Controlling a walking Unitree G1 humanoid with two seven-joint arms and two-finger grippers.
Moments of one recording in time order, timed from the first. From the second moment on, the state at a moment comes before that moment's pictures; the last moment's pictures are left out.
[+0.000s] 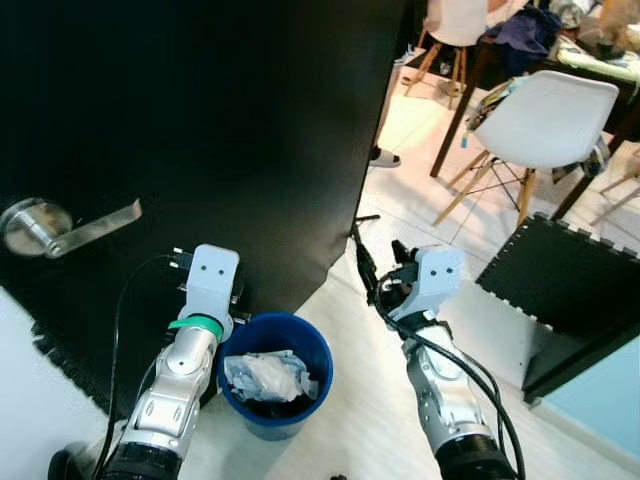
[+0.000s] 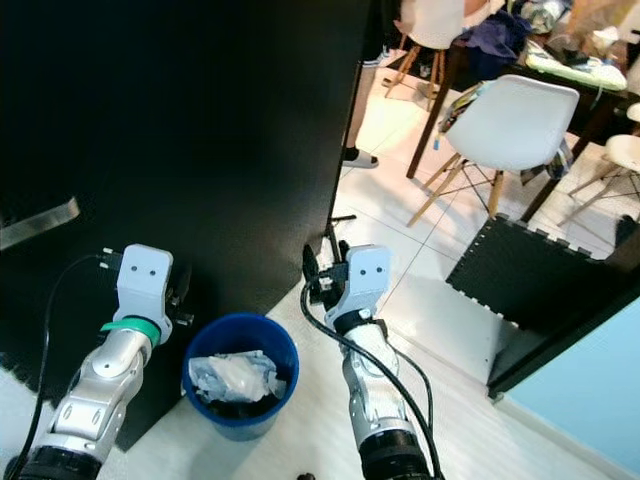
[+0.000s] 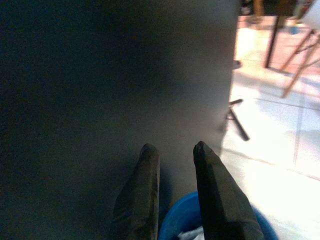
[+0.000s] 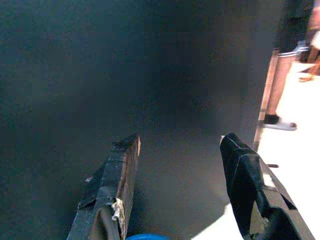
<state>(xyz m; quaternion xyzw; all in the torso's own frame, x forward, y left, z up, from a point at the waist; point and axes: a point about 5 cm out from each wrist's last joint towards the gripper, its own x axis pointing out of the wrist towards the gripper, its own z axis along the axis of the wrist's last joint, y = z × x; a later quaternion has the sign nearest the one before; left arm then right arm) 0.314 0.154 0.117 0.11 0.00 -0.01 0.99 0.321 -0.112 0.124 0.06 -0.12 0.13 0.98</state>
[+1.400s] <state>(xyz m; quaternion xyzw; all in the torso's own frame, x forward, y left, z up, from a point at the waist) 0.314 0.144 0.104 0.09 0.03 -0.06 0.99 0.319 -0.121 0.108 0.05 -0.08 0.11 0.99</state>
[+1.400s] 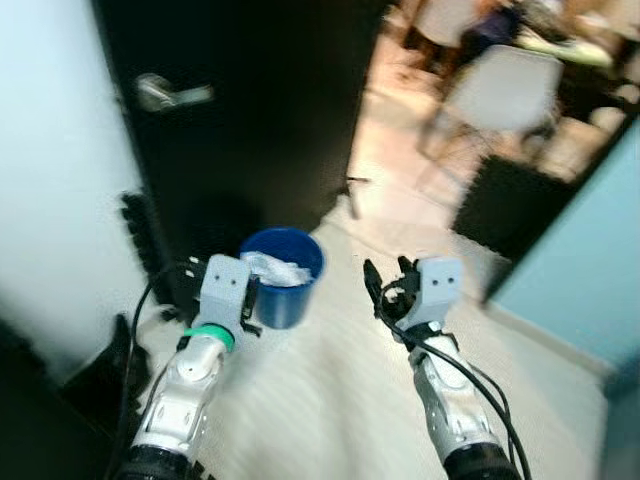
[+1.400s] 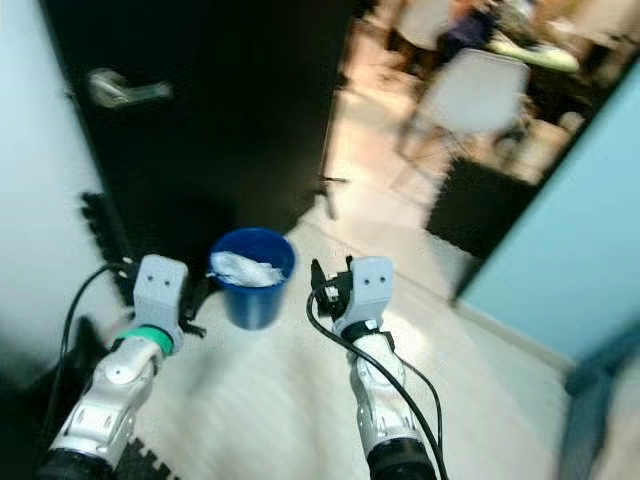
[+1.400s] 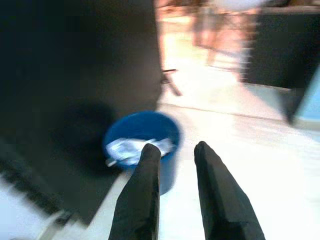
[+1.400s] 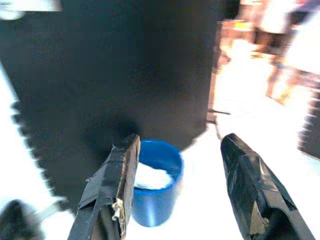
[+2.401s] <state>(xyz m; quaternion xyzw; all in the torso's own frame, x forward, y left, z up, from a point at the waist) 0.319 0.137 0.109 0.08 0.03 -0.09 0.99 0.317 -0.119 0.099 0.05 -0.07 0.12 0.99</state>
